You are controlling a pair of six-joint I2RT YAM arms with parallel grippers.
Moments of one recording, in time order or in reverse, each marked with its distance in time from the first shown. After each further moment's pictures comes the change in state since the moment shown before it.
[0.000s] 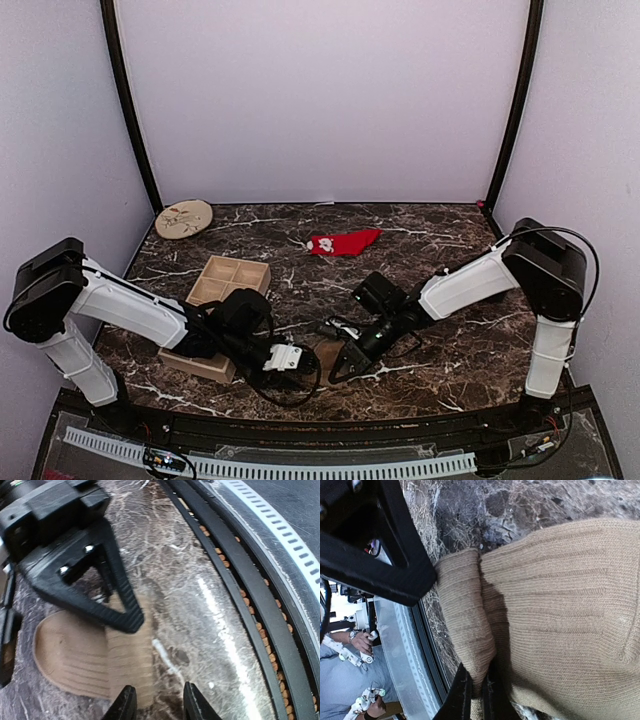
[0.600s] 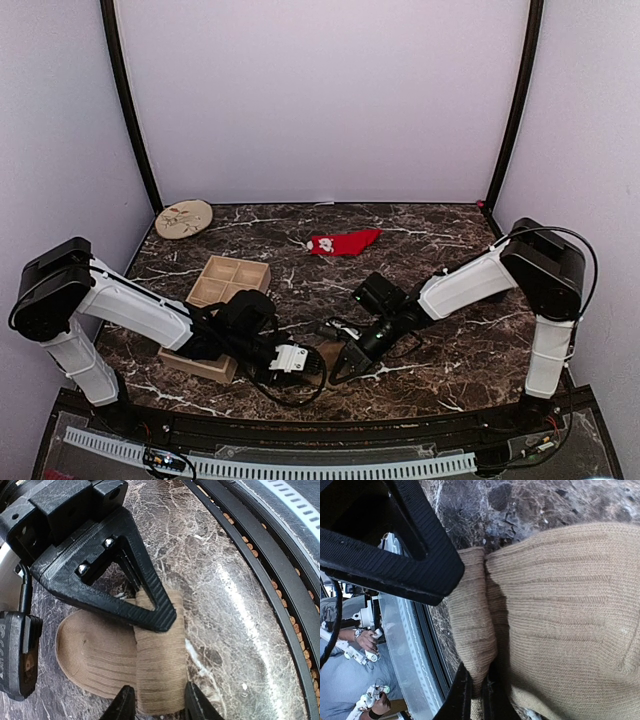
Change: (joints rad) left arm -0.025 0.037 0.014 0.061 -0.111 0.063; right arm -0.004 0.008 0.002 -0.006 -0.027 0.006
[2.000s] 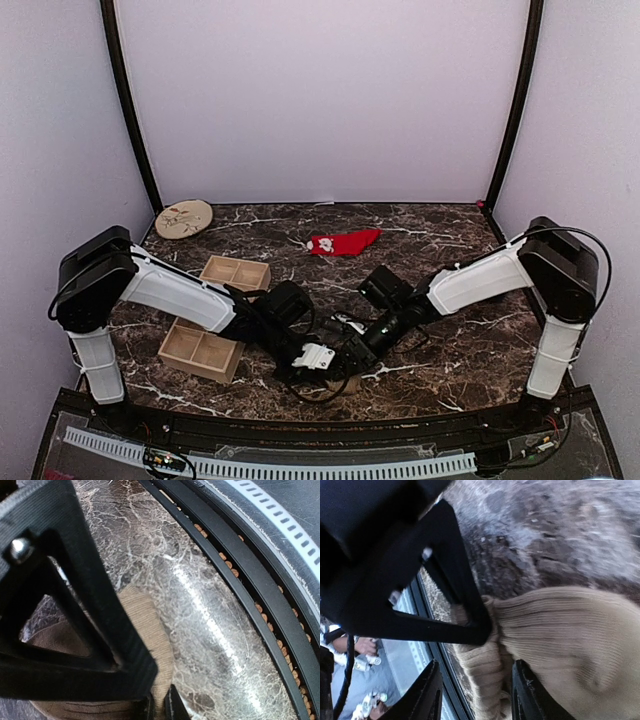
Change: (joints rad) left arm -0.002 0.217 0.300 -0.316 0.177 0.106; right arm -0.010 -0.055 0.002 -0.071 0.032 -0.007
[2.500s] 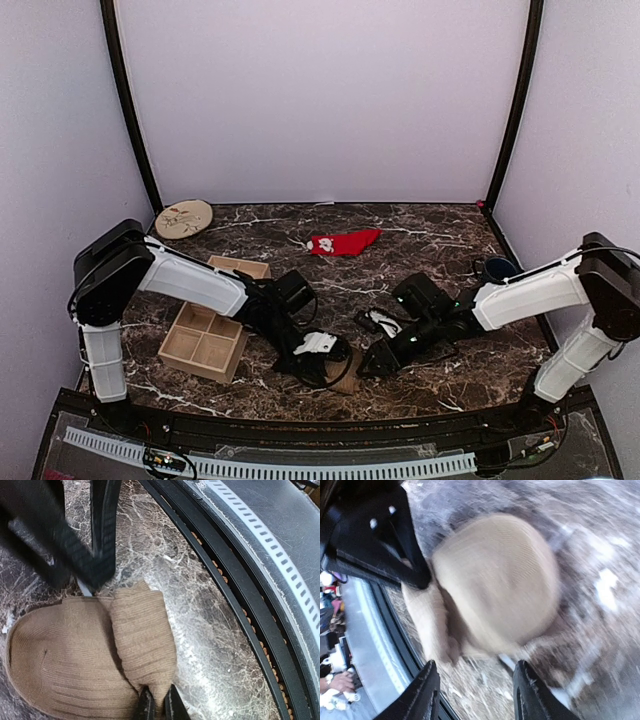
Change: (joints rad) left arm 0.072 0.093 0.140 -0.203 0.148 -0.028; right arm -0.007 -0.274 -0.256 0.096 0.286 0.117
